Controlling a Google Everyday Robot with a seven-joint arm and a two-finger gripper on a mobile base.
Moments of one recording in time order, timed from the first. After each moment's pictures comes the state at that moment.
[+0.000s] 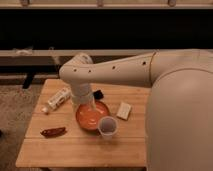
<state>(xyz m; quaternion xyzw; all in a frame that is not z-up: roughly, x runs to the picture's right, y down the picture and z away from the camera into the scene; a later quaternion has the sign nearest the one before) -0.105 0.101 0.703 -0.26 0.23 0.64 0.68</state>
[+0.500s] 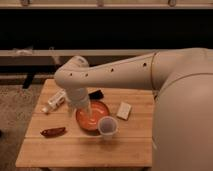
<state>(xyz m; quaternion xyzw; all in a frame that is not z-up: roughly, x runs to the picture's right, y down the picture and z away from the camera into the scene) -0.116 0.125 0.672 -0.27 0.23 0.66 0.66</state>
